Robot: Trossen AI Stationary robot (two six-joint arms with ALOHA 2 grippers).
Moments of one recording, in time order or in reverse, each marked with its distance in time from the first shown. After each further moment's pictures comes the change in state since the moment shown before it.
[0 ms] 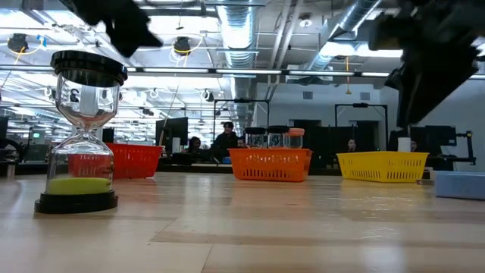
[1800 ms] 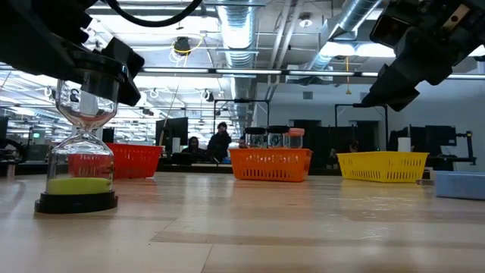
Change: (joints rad) left arm -0.298 0.500 -0.063 0.504 -0.047 0.074; right arm -0.021 -0.216 -0.353 0.732 -0.019 -0.065
